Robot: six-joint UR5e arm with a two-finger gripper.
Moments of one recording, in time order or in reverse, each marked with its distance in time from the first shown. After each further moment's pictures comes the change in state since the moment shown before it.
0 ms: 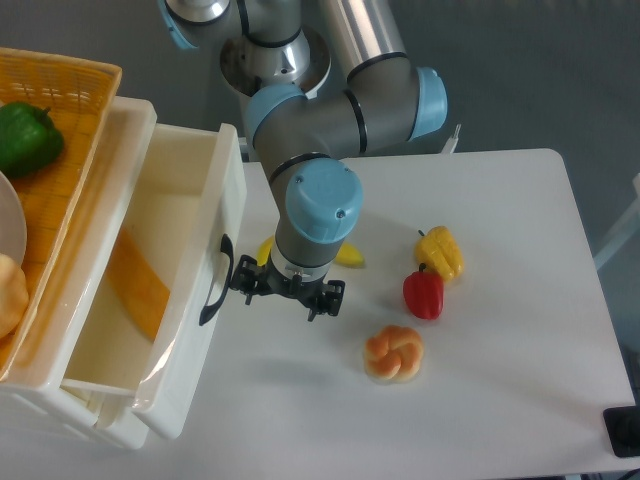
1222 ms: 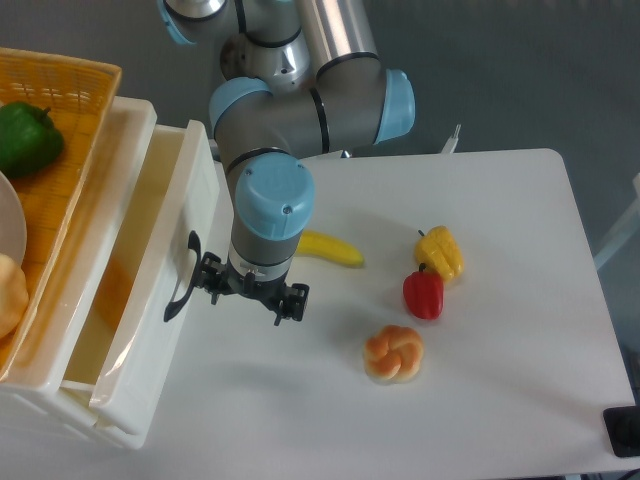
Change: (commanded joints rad) arm -0.066 0.003 0.012 0.005 -0.003 -0.002
